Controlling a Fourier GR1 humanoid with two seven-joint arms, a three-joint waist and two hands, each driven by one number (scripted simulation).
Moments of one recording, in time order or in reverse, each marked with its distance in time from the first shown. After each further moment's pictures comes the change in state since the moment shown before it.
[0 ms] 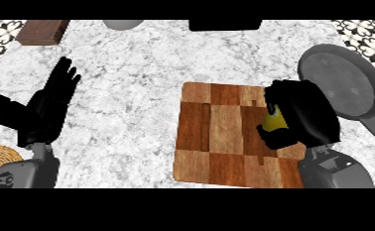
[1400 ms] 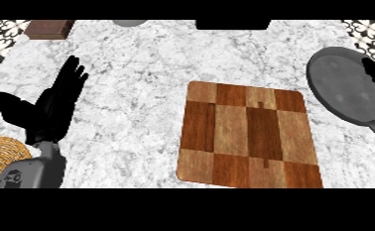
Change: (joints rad) left arm -0.013 -0.027 -0.019 -0.001 -0.021 -0.015 -0.005; right arm -0.261 -0.288 -0.656 0.302 -0.294 -0.150 -0.156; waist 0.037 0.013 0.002
